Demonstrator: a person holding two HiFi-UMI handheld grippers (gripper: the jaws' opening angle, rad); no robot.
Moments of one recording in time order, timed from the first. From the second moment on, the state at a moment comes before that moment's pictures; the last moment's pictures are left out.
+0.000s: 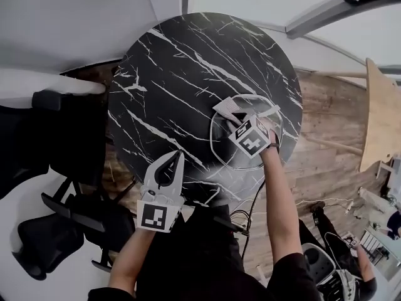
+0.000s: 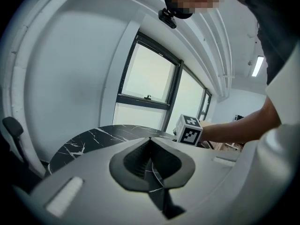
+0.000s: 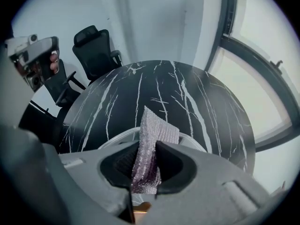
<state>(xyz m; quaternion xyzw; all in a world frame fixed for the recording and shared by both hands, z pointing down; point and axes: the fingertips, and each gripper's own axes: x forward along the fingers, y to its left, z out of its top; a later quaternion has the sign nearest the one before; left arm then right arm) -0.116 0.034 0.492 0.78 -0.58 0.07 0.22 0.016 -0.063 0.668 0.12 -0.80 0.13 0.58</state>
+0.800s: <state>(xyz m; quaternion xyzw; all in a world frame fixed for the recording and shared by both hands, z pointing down) -0.098 0.037 0.477 0.82 -0.53 0.07 0.20 0.039 0.071 0.686 0.15 -0.79 0.04 0.60</state>
